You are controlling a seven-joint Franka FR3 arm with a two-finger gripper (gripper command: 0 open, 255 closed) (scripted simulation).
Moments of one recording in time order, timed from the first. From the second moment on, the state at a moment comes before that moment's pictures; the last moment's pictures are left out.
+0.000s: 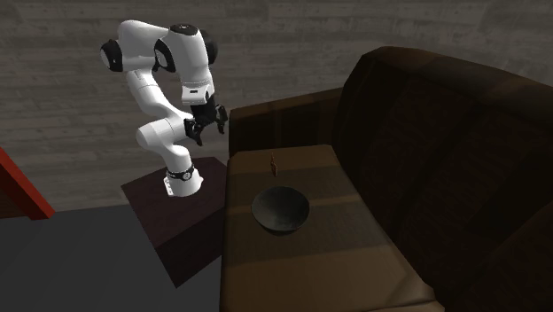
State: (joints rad) arm 0.02 -0.78 0.05 -2.43 0.10 1.61 -0.06
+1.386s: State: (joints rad) arm 0.04 -0.32 0.47 -2.40 0.24 2.10 0.52
